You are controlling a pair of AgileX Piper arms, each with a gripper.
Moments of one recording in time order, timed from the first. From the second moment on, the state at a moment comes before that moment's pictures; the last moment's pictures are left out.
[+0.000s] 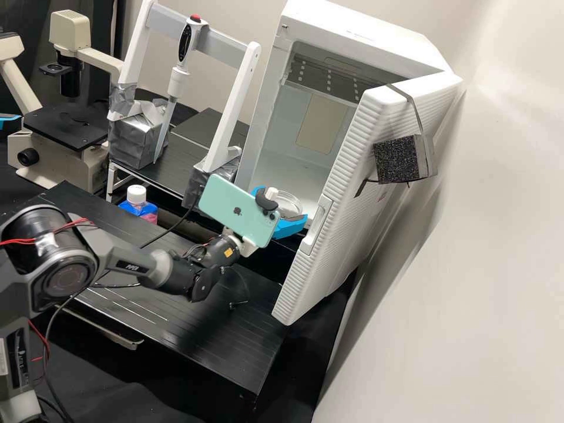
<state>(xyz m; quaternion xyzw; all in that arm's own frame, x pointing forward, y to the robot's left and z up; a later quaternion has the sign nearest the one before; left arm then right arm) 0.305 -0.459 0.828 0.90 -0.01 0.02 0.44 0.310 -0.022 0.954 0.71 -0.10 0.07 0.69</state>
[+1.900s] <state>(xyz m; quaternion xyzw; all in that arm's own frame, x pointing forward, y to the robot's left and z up) 0.305 -0.459 0.828 0.90 -0.01 0.02 0.44 0.236 0.181 0.783 0.61 0.30 0.15 0.71</state>
